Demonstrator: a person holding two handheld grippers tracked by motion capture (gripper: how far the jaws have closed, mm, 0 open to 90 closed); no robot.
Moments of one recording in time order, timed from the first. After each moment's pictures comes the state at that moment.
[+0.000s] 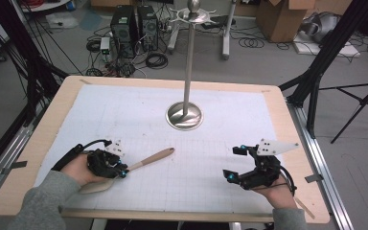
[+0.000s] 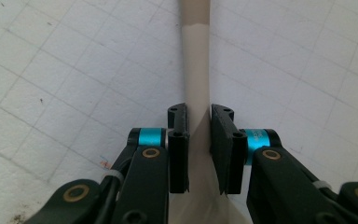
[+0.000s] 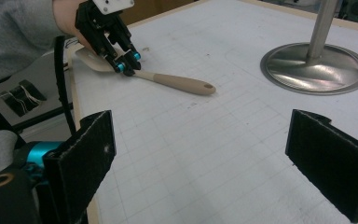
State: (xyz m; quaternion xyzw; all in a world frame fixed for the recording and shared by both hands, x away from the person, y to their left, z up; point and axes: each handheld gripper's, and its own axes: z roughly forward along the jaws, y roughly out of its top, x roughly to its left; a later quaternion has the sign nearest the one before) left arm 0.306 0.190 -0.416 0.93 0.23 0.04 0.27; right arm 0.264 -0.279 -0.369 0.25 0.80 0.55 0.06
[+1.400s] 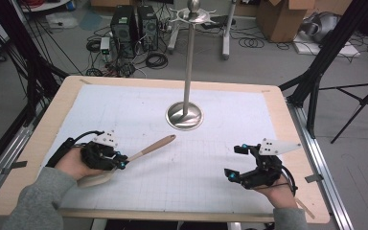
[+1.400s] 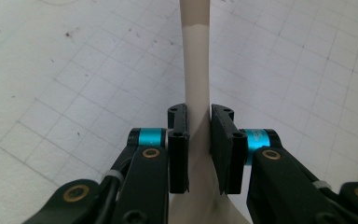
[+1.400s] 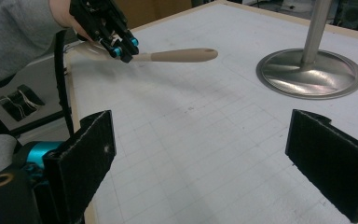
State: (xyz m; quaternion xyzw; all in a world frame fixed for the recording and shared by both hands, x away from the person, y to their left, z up) left arm 0.311 0.200 -0.388 0.91 0.24 0.05 0.35; right arm 0.265 -0.283 -0.368 0.25 0.79 0.55 0.07
